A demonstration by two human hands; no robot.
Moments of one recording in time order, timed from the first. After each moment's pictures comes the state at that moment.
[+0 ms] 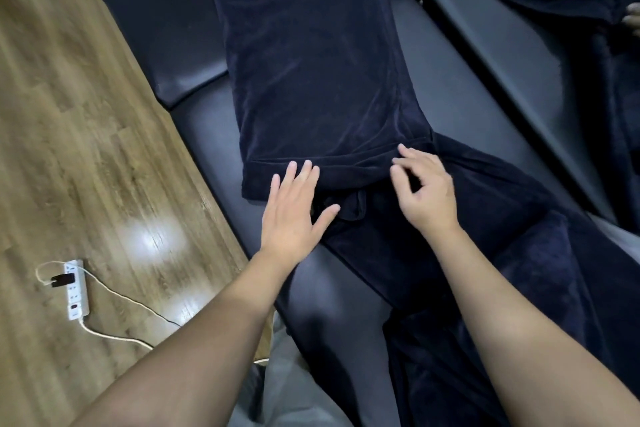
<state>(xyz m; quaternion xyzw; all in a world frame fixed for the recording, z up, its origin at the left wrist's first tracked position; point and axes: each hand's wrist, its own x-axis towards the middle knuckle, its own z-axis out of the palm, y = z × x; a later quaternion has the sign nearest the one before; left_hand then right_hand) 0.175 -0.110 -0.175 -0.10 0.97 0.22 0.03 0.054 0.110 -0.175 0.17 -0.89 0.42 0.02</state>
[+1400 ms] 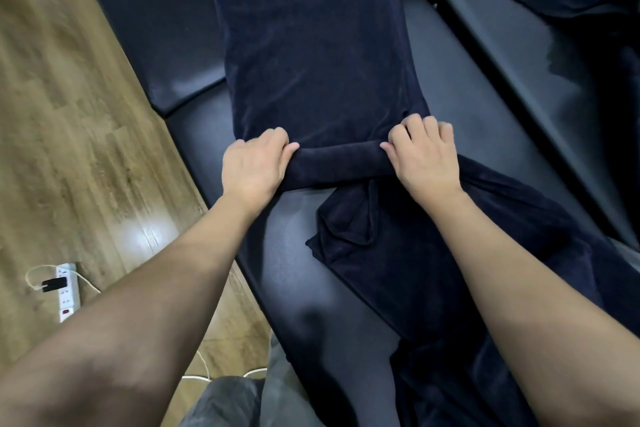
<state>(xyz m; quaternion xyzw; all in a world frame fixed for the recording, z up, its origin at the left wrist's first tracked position) 0.084 -0.205 -0.169 -0.09 0.99 0.06 -0.07 -0.033 0.065 -0.182 0.33 -0.93 -0.02 0.17</state>
